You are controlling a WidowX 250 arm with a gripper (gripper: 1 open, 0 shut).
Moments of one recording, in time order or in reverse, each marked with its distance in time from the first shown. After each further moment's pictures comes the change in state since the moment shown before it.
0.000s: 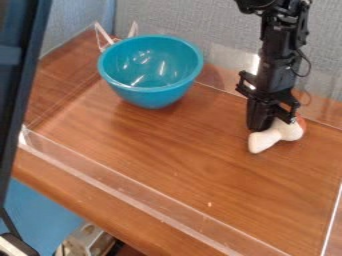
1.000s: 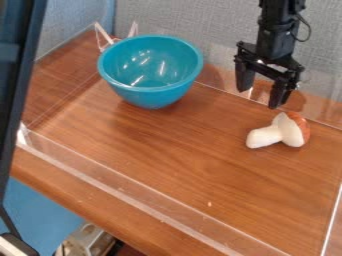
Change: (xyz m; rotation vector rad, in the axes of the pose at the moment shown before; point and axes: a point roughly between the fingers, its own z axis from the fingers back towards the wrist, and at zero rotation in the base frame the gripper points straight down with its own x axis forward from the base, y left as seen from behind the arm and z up) arm 0.016 0.021 0.032 0.012 -0.058 0.136
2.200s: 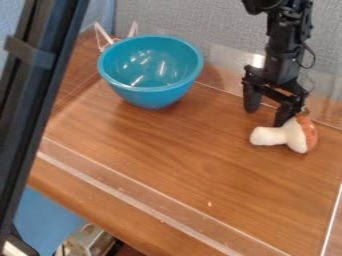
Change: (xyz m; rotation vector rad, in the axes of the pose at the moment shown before) arm 0.012 -0.009 -0.035 -0.006 -0.001 -0.003
